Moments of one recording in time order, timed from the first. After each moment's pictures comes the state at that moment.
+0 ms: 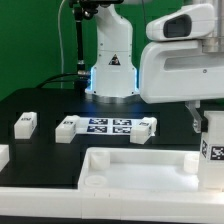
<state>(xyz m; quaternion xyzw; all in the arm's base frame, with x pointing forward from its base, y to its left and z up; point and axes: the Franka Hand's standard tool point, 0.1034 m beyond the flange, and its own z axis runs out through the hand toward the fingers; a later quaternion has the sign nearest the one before) 0.663 0.095 0.112 -0.99 0.11 -0.02 0.06</state>
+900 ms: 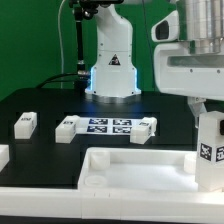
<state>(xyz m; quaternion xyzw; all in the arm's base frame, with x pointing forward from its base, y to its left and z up) 0.660 0.099 0.110 -0.82 0.56 0.00 0.08</state>
